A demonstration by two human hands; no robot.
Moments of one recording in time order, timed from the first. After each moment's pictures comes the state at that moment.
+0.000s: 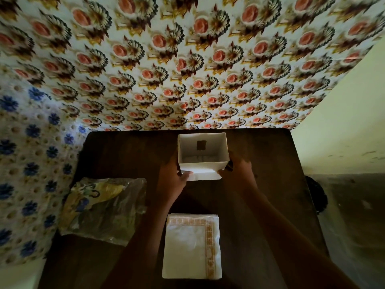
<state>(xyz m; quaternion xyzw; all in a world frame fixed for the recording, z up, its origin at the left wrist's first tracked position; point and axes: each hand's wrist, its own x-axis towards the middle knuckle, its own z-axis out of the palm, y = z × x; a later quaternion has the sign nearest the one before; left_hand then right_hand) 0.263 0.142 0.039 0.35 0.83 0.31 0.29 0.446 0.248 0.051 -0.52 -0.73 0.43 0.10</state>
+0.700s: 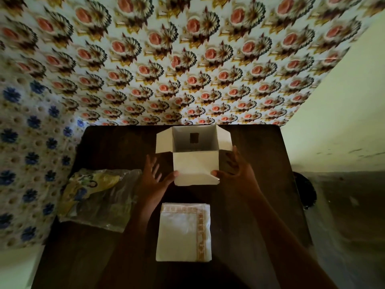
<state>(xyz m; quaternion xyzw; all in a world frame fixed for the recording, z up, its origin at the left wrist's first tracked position) 0.276 0.082 0.061 0.18 0.73 0.52 0.40 0.495 0.217 0.048 -0.52 -0.62 0.55 0.19</state>
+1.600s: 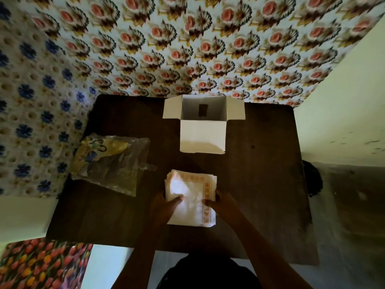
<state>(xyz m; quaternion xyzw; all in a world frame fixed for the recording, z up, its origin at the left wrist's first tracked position) 0.345 -0.035 -0.029 0.00 0.83 0.29 0.48 0.517 0.089 -0.023 -0.54 -0.60 0.58 -0.09</state>
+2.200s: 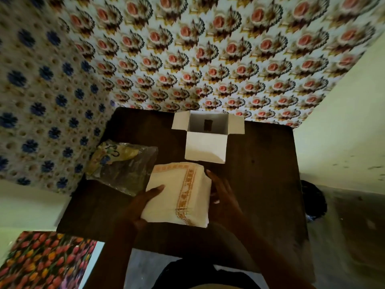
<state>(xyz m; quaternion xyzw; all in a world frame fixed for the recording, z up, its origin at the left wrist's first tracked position) 0.315 -0.057 0.091 -0.05 0.67 0.50 0.55 0.522 0.087 0.068 -0.40 -0.58 0.71 0.08</state>
